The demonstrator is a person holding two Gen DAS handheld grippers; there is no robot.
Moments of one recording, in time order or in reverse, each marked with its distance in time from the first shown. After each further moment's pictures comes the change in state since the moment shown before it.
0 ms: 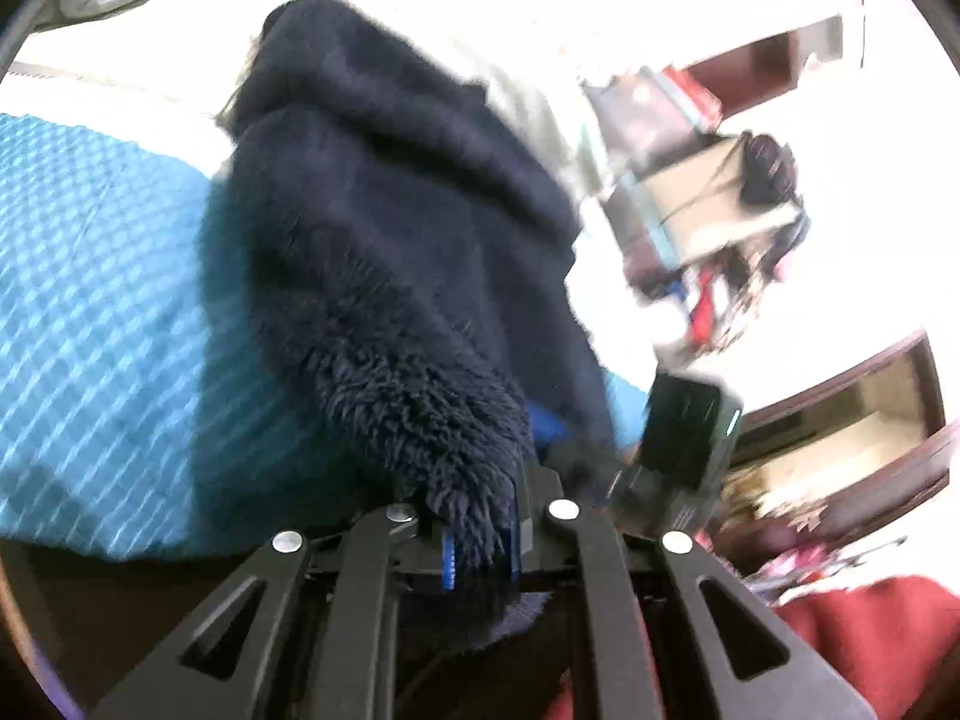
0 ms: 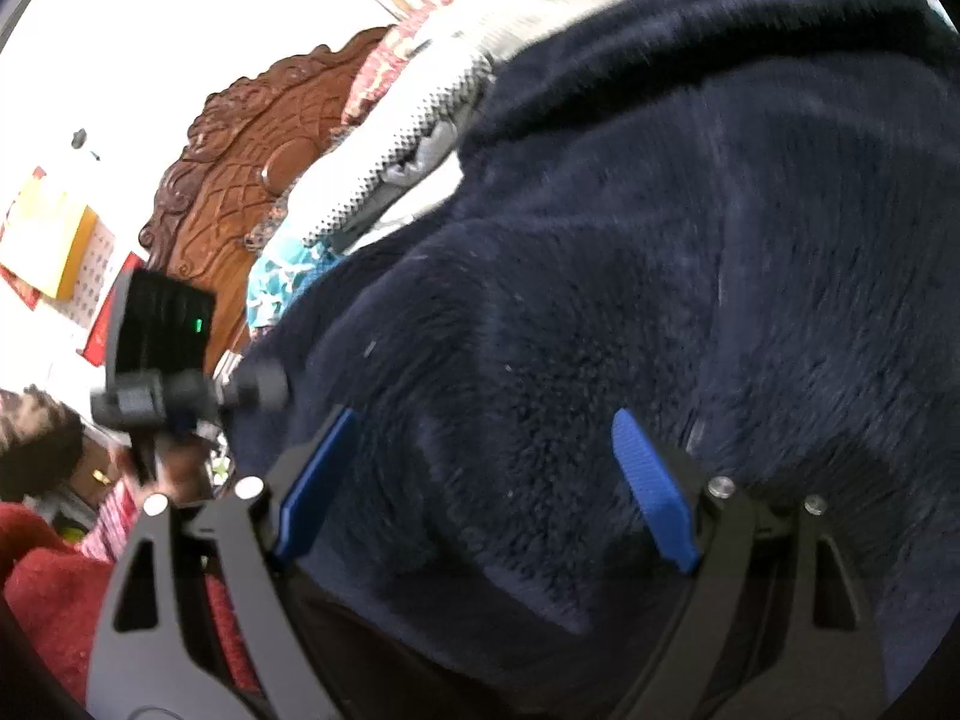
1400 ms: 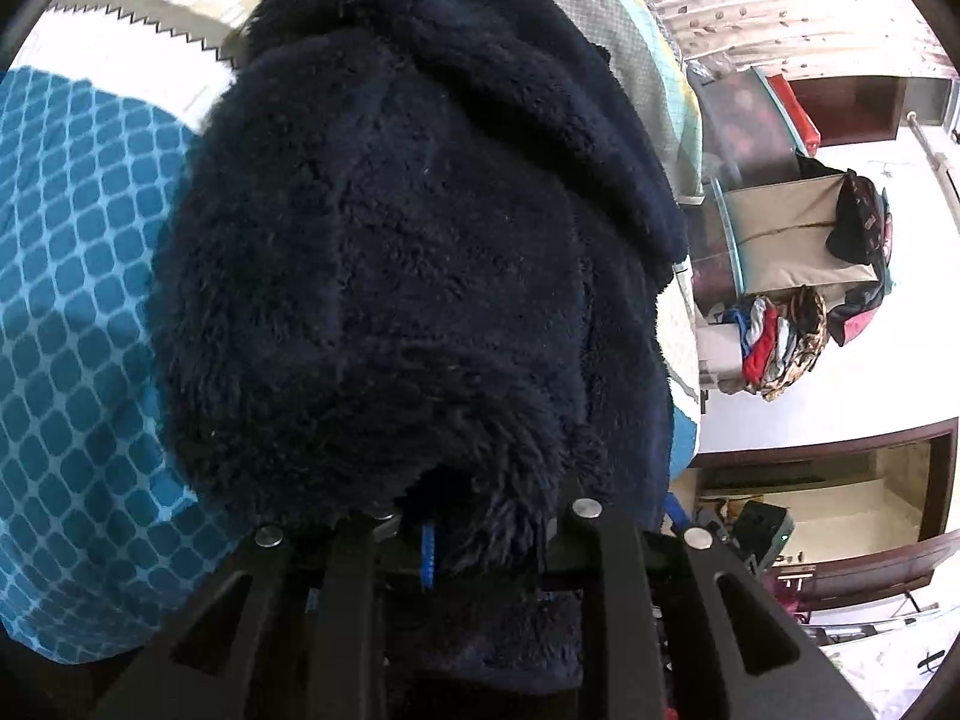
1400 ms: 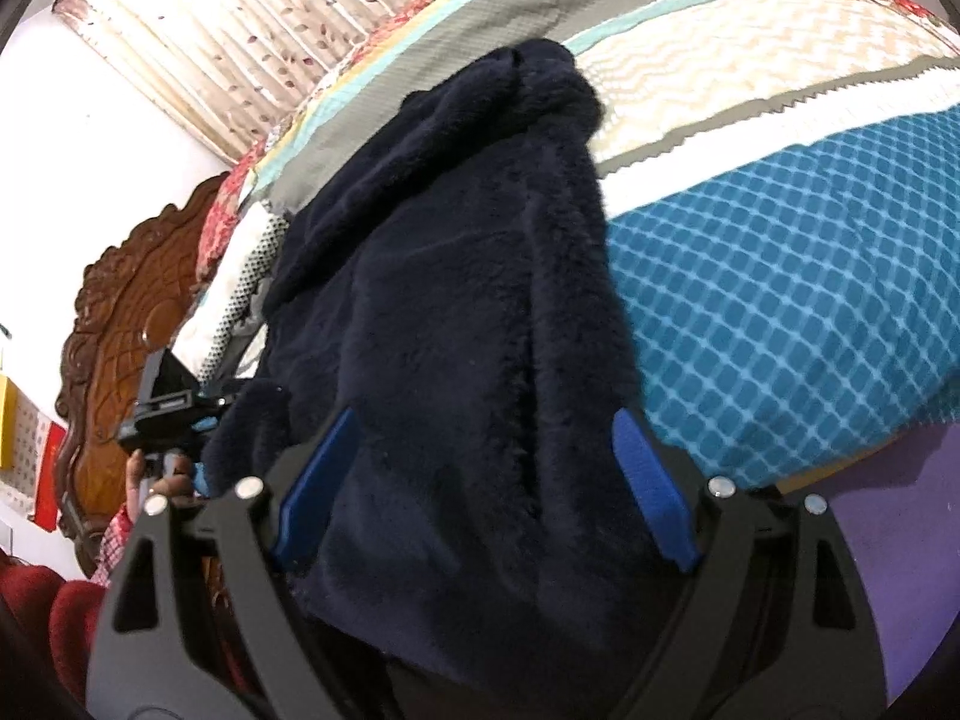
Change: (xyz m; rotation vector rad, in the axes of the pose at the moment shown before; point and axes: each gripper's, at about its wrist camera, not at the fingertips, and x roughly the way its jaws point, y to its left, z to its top) left arm 0.097 0.049 0.064 -0.189 0.162 0.117; right arm -0.175 -0.099 -0.046 0.333 -0.236 -0.316
